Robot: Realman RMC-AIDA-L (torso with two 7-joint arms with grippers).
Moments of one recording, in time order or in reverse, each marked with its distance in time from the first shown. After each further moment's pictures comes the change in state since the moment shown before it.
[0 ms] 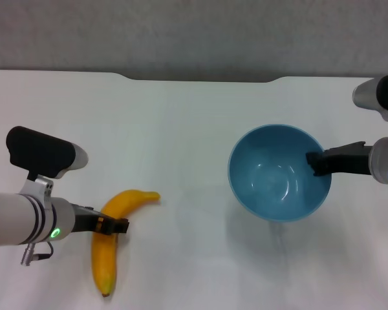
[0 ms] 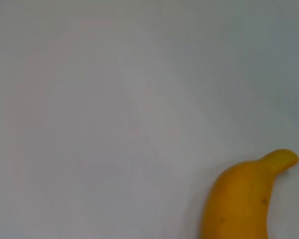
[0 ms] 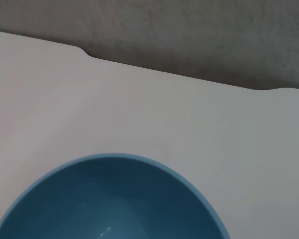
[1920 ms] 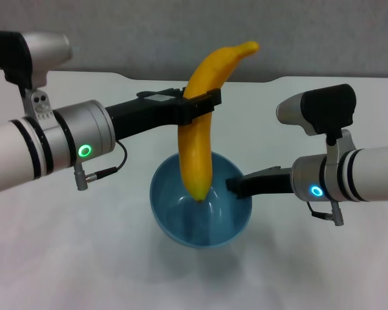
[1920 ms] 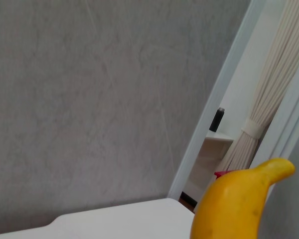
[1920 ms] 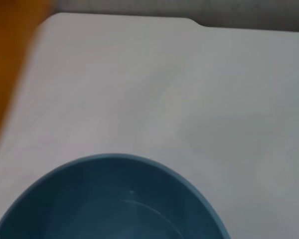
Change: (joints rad) left arm 0.099 -0.002 -0.097 -0.323 -1.043 -0.113 0.716; right arm 0.220 0.001 -0.206 -0.343 0.489 -0.108 -0.169
